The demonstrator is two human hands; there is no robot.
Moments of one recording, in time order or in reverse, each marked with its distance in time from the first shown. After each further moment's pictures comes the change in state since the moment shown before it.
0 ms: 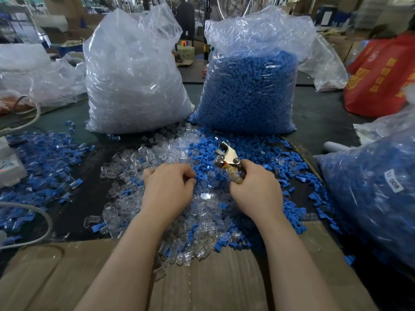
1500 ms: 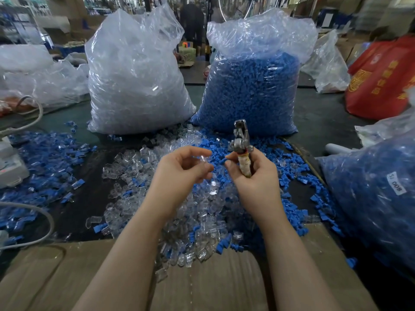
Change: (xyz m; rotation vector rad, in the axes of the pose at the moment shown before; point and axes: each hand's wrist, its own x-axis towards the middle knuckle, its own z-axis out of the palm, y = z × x) left_hand -0.003 0.019 -0.023 -0.954 -0.154 -0.095; right_hand -0.007 -0.019 -0.011 0.790 0.064 -0.143
